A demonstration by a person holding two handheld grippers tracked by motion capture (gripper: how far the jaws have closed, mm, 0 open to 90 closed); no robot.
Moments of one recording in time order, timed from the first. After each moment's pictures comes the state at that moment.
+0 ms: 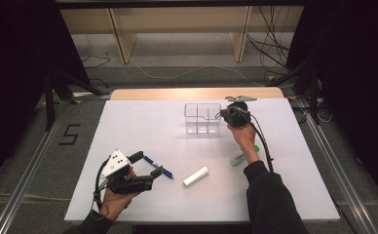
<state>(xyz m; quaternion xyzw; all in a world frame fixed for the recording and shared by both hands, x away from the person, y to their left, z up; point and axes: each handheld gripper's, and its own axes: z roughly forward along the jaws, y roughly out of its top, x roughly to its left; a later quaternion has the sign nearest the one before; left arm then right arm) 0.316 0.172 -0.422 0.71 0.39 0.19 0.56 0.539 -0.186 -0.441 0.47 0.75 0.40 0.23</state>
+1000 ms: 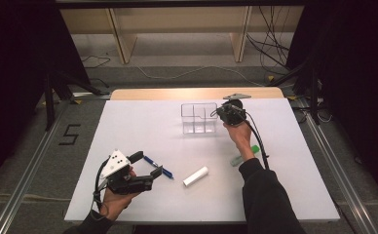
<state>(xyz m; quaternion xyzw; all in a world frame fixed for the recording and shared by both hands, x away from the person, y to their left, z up) 0.316 0.173 -0.422 0.71 0.39 0.19 0.56 0.545 -0.170 -0.437 0.47 0.76 0.39 0.23</state>
